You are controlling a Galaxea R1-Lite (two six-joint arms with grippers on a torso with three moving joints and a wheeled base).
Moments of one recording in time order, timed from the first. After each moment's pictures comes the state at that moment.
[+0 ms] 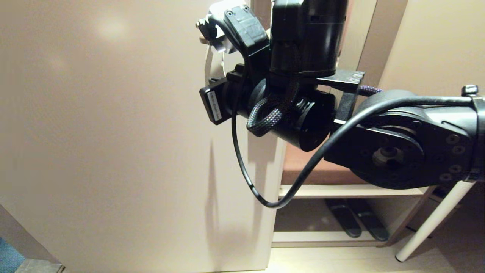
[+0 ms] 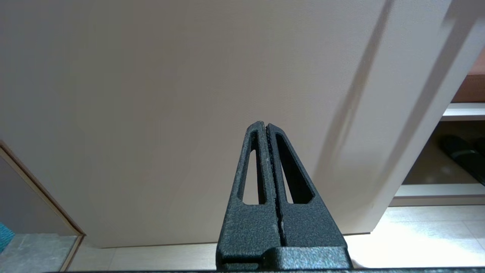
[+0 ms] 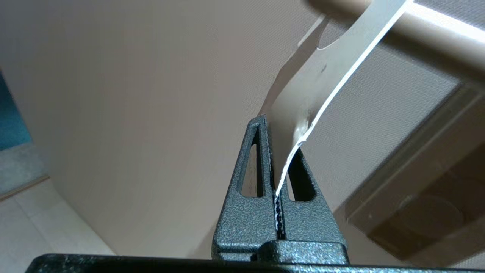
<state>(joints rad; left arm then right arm) 0.00 0.00 0.00 0.00 0.01 0.00 0.93 1.97 -1.69 -0.29 -0.31 -0.21</state>
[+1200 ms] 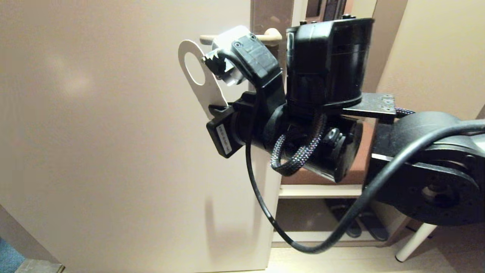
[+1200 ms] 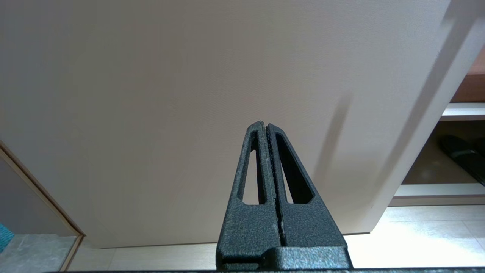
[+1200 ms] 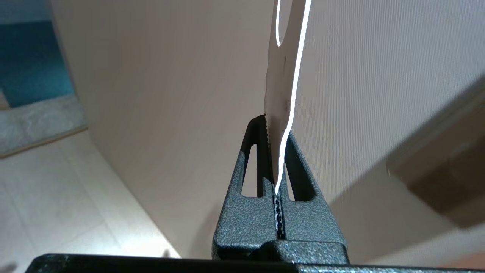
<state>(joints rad) 0.00 0.00 0.00 0.00 0.01 0.00 0.95 1.86 -1.46 -0.29 -0.22 -0.21</state>
